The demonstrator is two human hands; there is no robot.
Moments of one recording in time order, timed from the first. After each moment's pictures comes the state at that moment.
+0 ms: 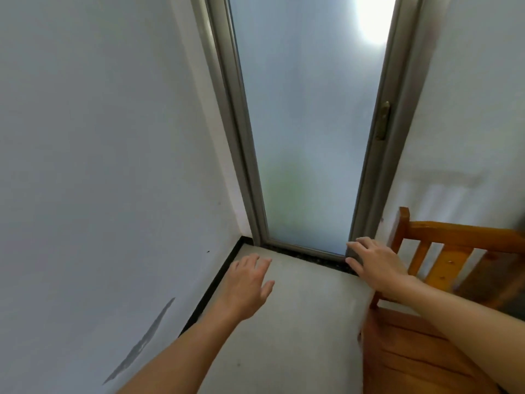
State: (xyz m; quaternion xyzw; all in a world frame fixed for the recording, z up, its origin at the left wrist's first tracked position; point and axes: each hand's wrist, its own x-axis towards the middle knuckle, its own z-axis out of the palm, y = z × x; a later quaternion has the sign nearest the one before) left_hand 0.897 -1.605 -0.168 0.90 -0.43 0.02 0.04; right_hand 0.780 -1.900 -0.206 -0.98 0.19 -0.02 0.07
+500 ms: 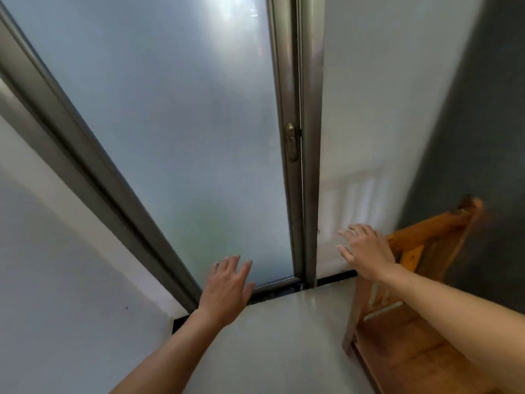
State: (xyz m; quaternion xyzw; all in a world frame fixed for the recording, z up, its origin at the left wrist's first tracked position) left_hand 1.167 -1.799 -0.172 0.75 -0.66 0.06 0.00; right_hand 0.895 -2.004 -0.198 -0.88 0.46 -0.05 0.02
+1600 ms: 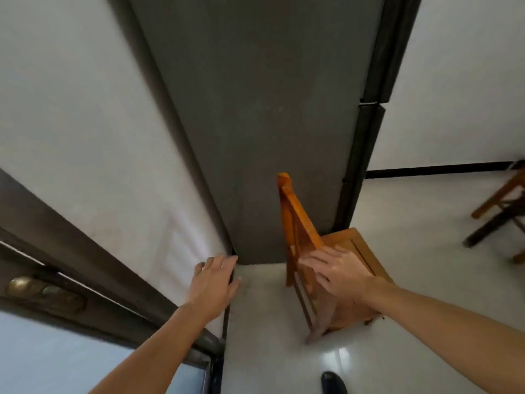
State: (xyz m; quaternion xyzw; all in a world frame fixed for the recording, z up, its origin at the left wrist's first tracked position) left_hand 1.088 -2.192 -0.196 0.23 -0.97 -0.02 -0.04; right_hand 0.873 -1.968 -0.226 -0.63 0.77 -0.08 -0.03
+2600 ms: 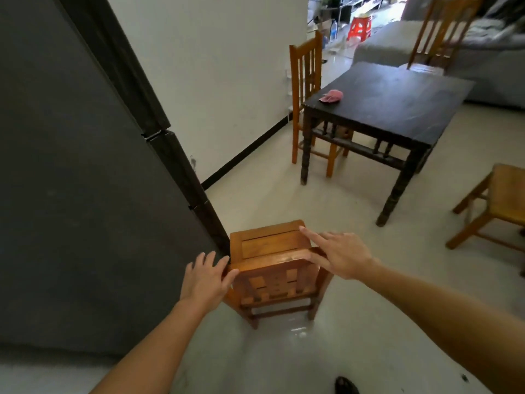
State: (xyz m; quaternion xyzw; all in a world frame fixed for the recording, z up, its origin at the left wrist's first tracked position) left_hand 0.836 -2.089 -0.226 -0.12 -0.99 0.06 -0.10; right_hand 0.857 -1.766 -0.229 -0.16 0.99 -0.04 0.02
